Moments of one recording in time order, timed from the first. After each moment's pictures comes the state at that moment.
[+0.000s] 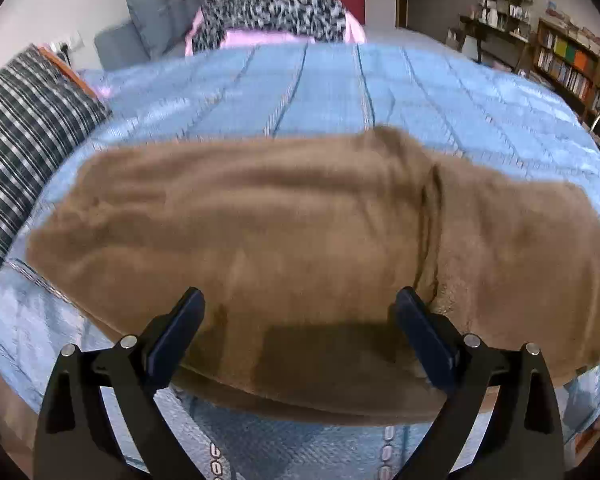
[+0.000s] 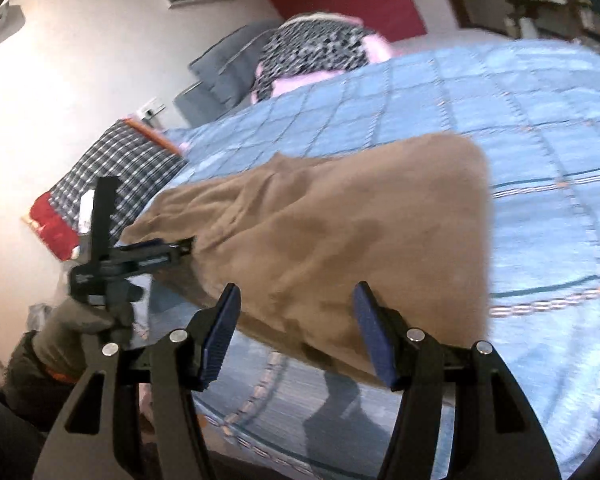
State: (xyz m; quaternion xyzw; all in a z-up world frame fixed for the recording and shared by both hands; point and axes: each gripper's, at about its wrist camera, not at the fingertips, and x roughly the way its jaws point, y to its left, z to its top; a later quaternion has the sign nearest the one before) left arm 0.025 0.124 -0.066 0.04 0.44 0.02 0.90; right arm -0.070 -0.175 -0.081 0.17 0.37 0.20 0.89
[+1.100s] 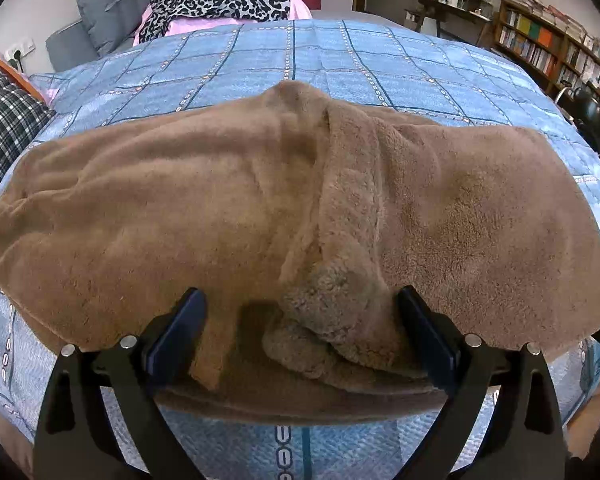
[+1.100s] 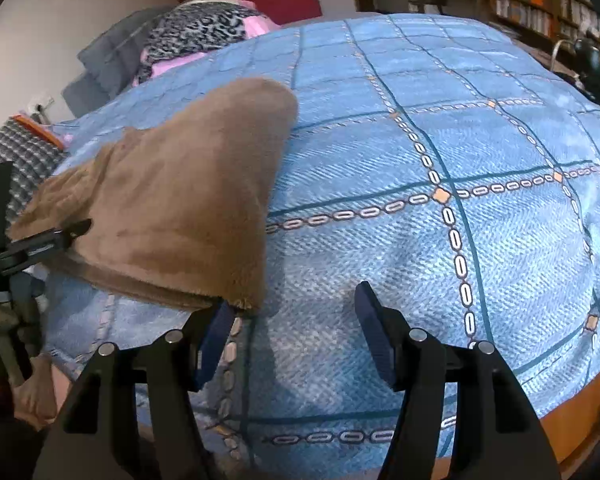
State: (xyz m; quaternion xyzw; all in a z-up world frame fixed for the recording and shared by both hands) left arm 0.022 0.069 -0.108 0.05 0.47 -0.05 0.88; right arm -0.099 -0.244 -0.122 0.13 0.44 0.02 0.89
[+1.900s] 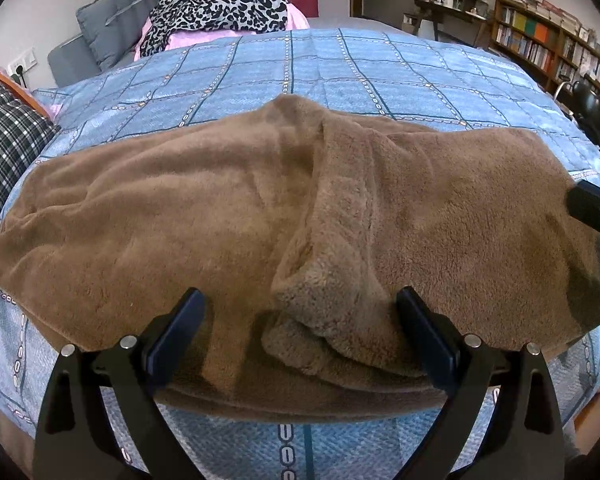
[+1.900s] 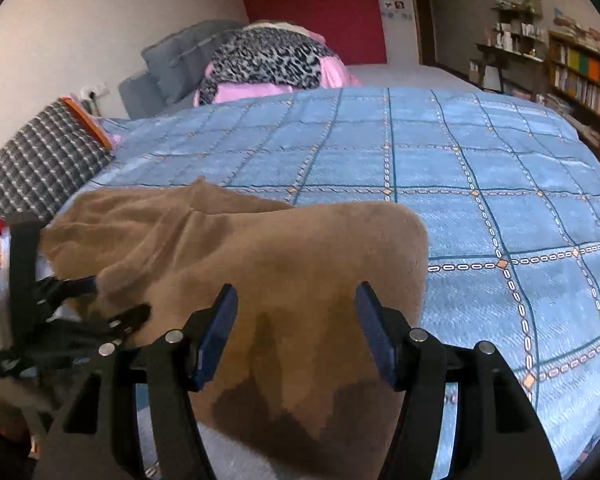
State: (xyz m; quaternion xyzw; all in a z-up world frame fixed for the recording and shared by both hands) left arm 0.017 0.065 -0.099 0.07 0.46 -0.05 0.89; right arm -0.012 -0.169 -0.066 0.06 0.37 0.08 0.92
